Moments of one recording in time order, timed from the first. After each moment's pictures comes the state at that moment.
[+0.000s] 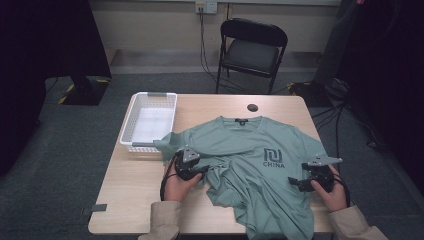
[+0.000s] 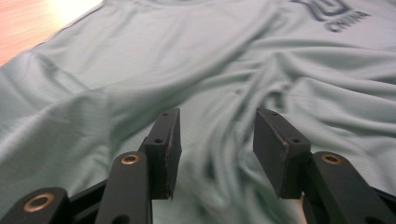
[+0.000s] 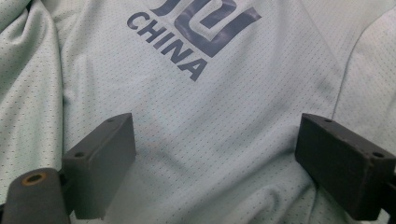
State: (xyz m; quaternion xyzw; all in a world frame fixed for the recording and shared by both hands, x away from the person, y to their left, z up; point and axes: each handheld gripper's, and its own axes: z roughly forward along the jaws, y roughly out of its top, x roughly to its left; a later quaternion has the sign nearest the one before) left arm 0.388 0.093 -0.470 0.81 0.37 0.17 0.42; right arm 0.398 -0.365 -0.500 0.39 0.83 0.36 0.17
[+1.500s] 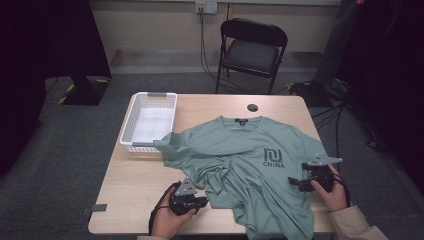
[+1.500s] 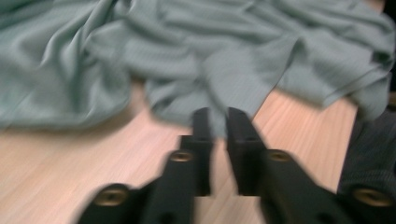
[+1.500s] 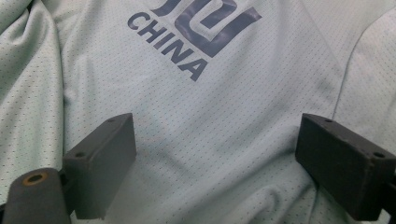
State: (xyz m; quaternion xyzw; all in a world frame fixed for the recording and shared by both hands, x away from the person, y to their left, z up) left arm 0.307 0.097 -0.483 0.84 0.31 0.05 0.44; right arm 0.398 -0.365 -0.500 0.39 0.83 0.36 0.17
